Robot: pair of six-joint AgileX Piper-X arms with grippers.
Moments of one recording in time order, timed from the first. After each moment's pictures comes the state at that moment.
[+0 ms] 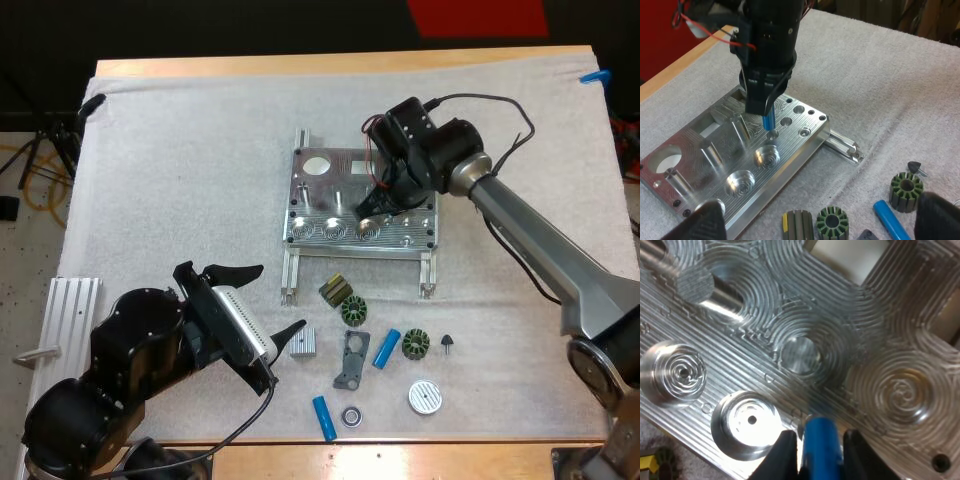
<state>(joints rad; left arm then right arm) -0.56 0.61 -0.85 0.86 0.27 -1.53 0.59 1.91 -1.65 1.06 -0.01 -1.85</state>
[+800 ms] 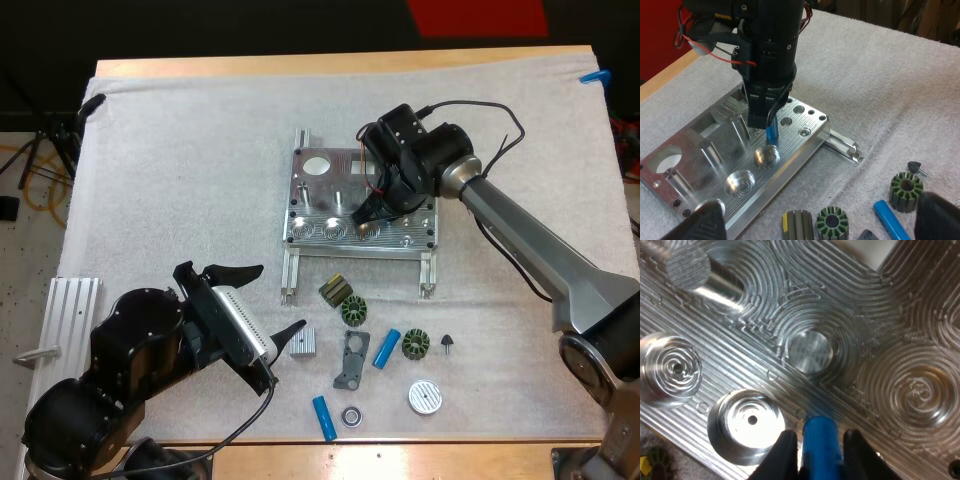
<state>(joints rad) -0.56 0.61 -0.85 0.86 0.27 -1.53 0.60 1.94 -1.65 1.06 0.00 -1.85</state>
